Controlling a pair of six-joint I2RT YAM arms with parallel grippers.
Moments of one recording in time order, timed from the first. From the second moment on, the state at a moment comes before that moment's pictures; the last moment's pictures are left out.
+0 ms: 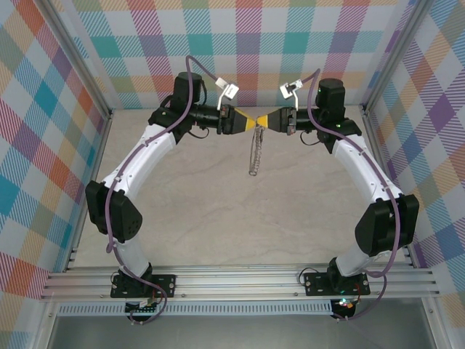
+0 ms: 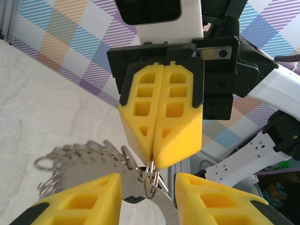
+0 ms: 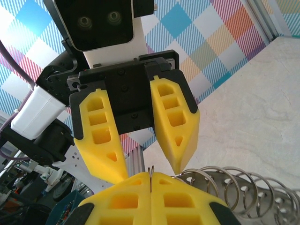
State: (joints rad) left arm -0.45 1.79 1.84 -0.45 1.08 -0.21; right arm 0.24 1.59 1.49 -0.20 -1.26 0.42
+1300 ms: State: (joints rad) left arm -0.46 1.81 1.82 -0.38 1.03 -0.27; right arm 0.24 1.57 1.41 -0.16 -1.25 0.46
